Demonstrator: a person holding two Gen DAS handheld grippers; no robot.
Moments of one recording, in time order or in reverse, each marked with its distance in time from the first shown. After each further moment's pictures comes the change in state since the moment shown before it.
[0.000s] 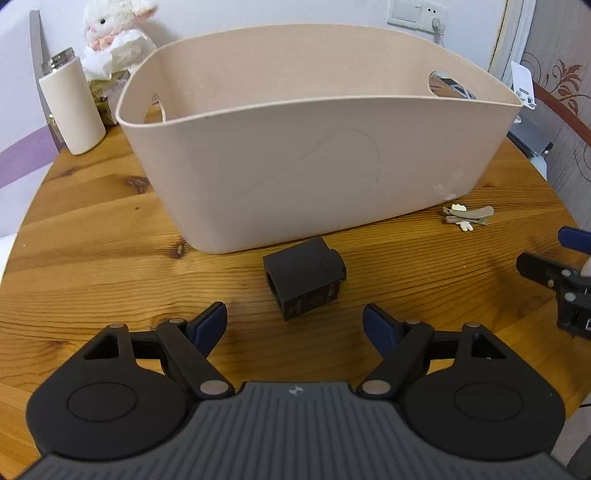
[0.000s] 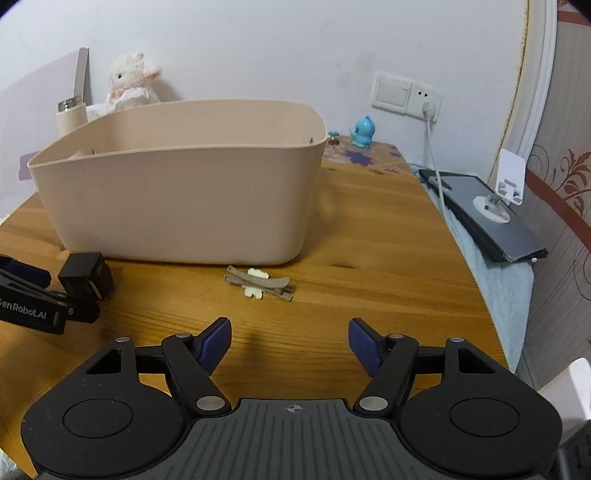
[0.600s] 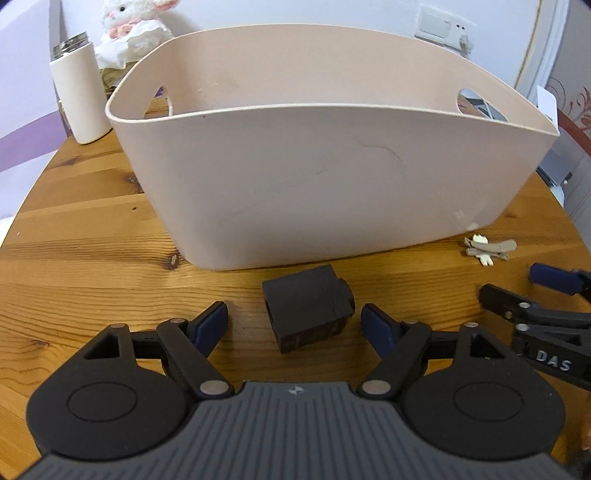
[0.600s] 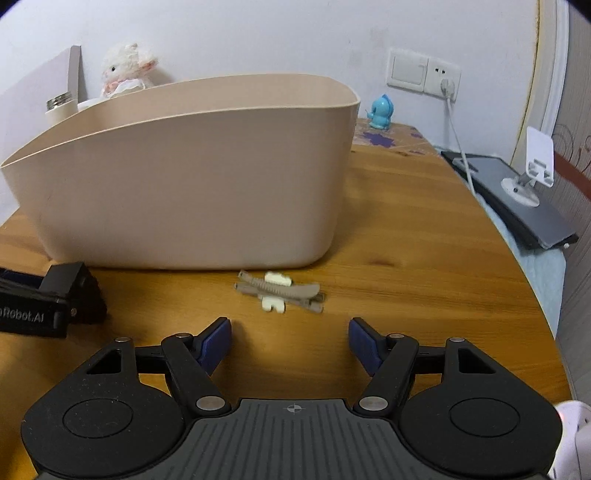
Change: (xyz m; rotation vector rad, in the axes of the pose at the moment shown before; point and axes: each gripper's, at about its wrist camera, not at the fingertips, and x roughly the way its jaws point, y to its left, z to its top) left arm 0.016 0.002 0.011 -0.091 -0.028 0.033; right arm 0.051 0.014 0.009 0.048 0.011 0.044
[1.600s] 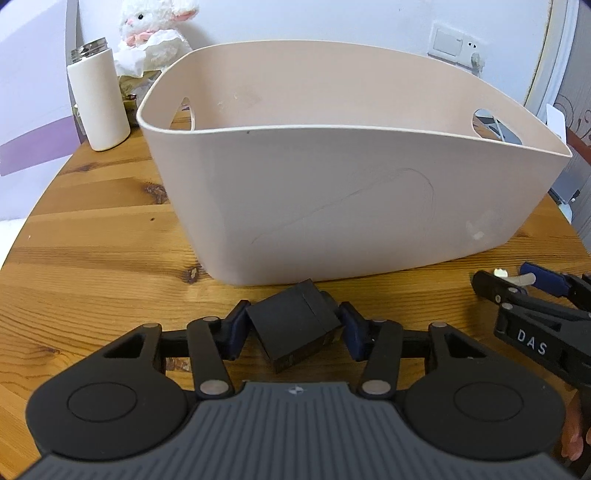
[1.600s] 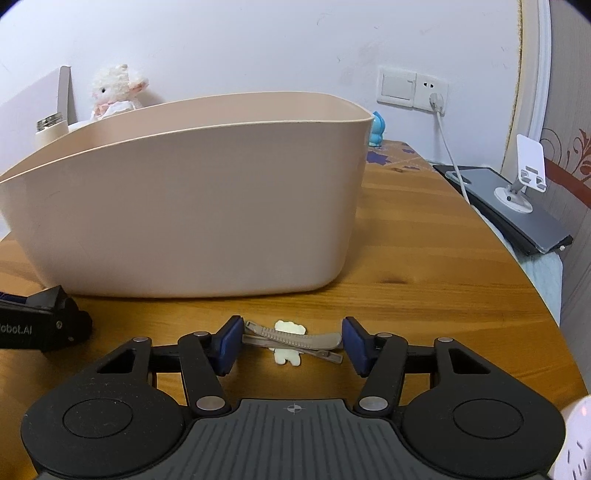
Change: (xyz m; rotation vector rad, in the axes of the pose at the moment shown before) left arm -0.001 0.009 -0.001 -0.029 -0.053 0.015; right arm -0.002 0.009 -0.004 0.057 -0.071 -0.024
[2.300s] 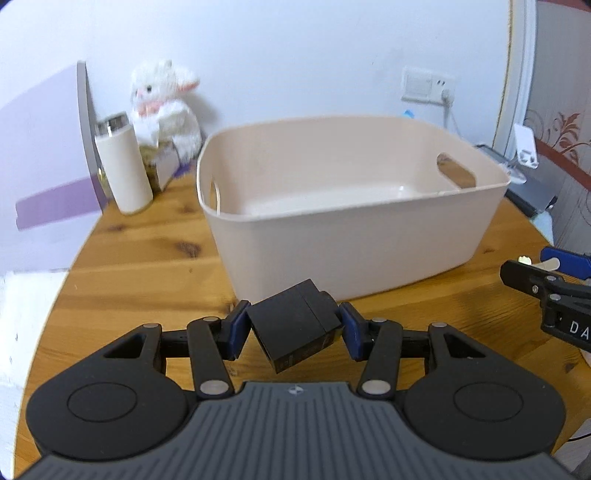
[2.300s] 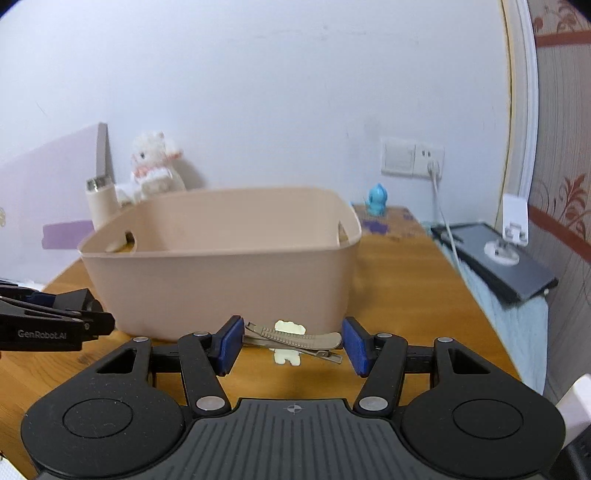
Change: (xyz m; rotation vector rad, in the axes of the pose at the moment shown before) left arm -0.081 0.005 -0.007 0.102 -0.179 0.012; right arm -0.100 0.009 0.017 -0.026 -0.204 0.047
